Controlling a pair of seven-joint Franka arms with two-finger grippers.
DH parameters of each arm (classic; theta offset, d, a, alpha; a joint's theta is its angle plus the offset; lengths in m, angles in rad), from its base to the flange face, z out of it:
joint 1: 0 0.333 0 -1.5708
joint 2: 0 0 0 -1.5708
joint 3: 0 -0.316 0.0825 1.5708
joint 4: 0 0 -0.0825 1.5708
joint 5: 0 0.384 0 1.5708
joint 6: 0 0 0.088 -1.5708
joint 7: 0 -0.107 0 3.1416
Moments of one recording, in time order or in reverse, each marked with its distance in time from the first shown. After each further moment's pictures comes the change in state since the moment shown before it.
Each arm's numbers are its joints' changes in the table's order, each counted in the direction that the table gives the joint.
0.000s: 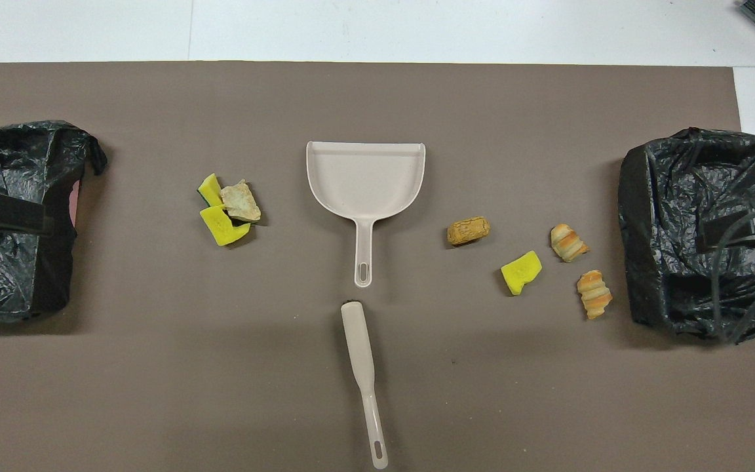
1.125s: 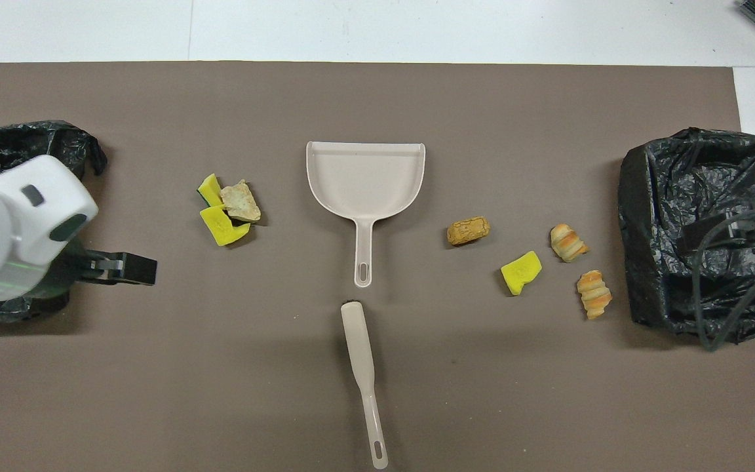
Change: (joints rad) left arm -0.194 -0.126 0.031 0.353 -0.003 0.163 0.135; right arm 0.039 0.003 -0.010 0.003 0.005 0.017 0.013
